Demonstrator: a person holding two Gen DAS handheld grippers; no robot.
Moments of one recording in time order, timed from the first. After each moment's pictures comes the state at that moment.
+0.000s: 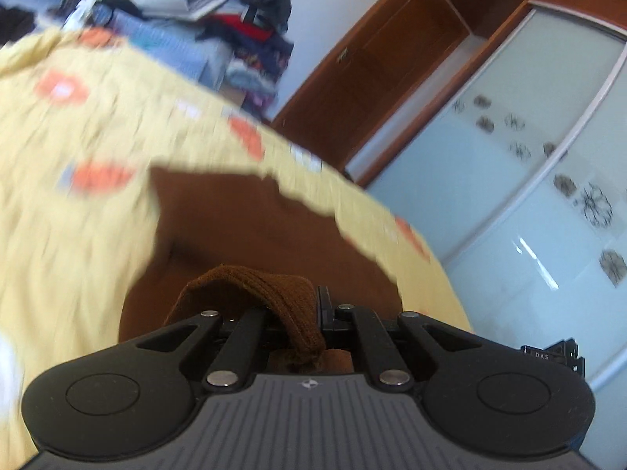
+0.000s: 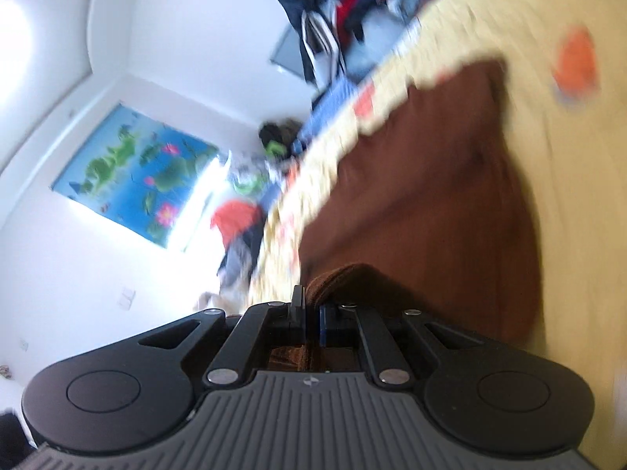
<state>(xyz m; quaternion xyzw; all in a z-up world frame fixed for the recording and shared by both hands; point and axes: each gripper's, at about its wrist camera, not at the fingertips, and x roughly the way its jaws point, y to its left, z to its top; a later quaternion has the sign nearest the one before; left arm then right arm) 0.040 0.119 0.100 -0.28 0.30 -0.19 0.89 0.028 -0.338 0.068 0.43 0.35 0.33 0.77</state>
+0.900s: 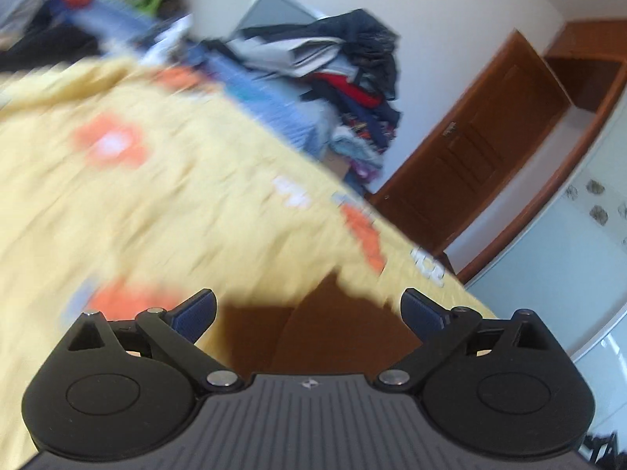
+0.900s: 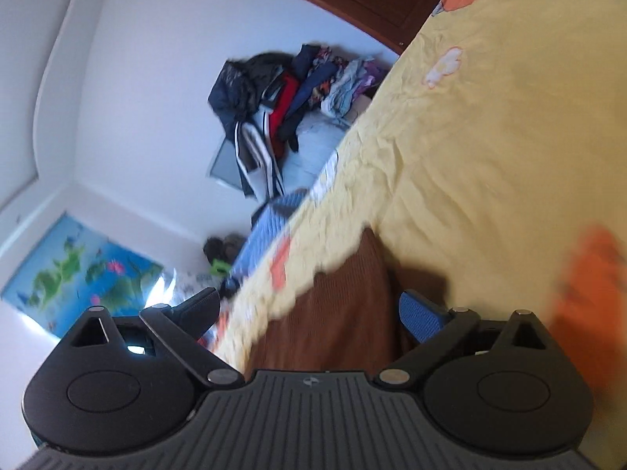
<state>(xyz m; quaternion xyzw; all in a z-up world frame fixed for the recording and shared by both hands) 0.148 0.148 0.053 -0.32 0.27 0.00 0.91 0.184 -0.386 0.008 0.47 0.28 0.18 0.82</state>
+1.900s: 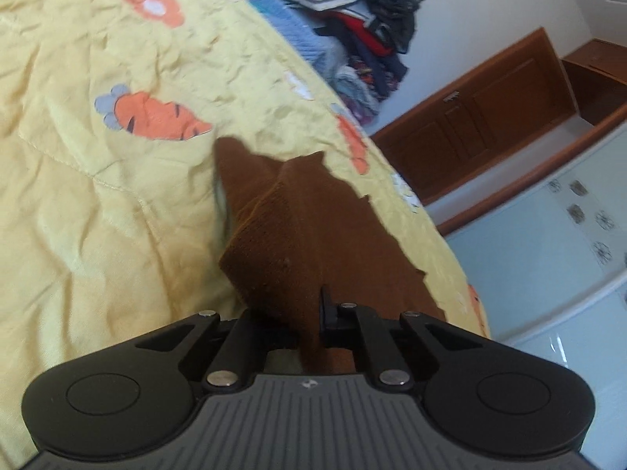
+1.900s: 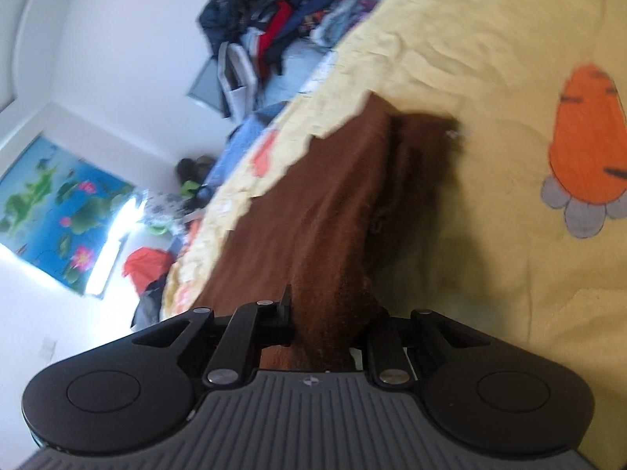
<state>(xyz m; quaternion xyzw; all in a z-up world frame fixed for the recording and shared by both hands) 0.079 0.114 0.026 -0.40 0.33 -0.06 0.85 0.137 -0.325 0.007 0.40 0.37 0.21 0.81</state>
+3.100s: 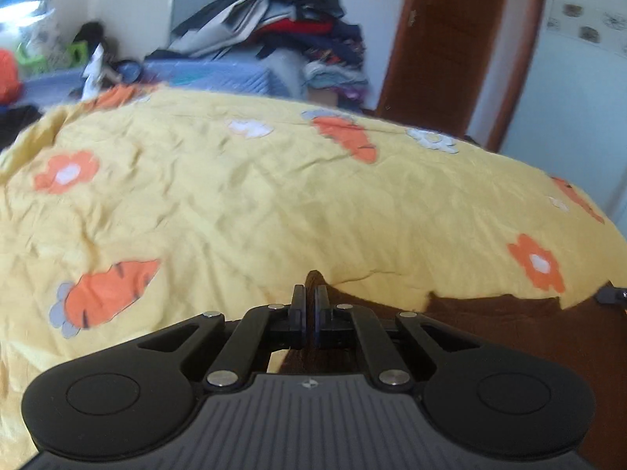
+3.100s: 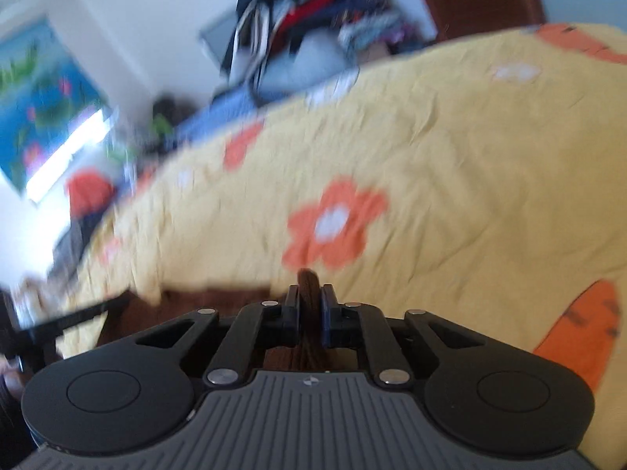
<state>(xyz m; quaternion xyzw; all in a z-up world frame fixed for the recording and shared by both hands) 0.163 0.074 0.037 -0.07 0.35 -0.01 0.93 0.188 -0.332 0.050 0.21 0.38 0.19 0.88</state>
